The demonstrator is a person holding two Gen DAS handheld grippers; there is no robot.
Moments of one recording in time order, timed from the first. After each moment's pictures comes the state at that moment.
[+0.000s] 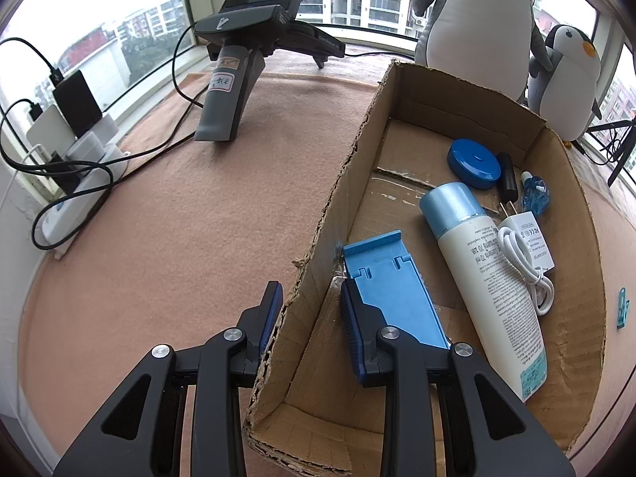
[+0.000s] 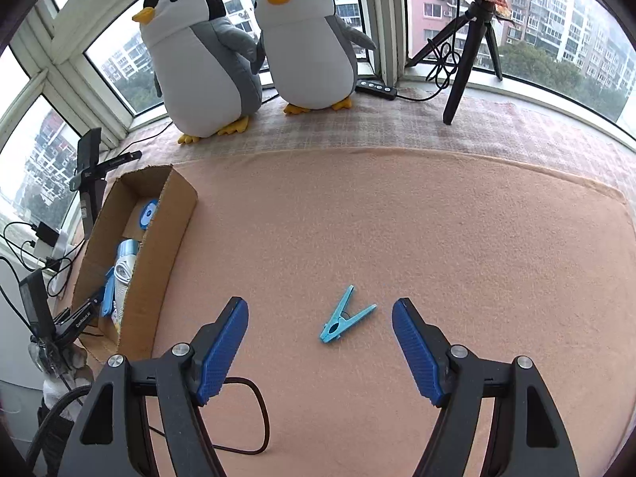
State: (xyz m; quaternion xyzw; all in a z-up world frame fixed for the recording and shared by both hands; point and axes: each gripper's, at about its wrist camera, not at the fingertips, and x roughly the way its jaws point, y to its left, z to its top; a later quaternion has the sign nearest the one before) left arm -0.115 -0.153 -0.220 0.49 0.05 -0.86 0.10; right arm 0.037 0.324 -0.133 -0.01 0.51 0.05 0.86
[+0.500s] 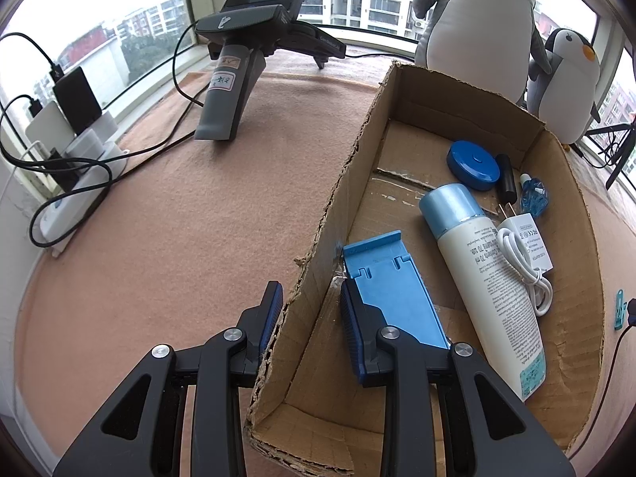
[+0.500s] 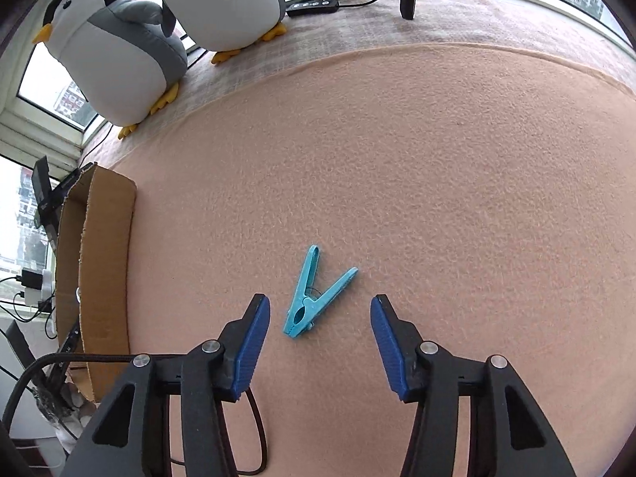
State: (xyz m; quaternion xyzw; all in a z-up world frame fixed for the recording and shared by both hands) left arm -0.114 -0.154 -0.221 0.49 0.06 -0.86 0.10; right arm 0.061 0.288 -0.202 0.09 0.58 0.00 0.81
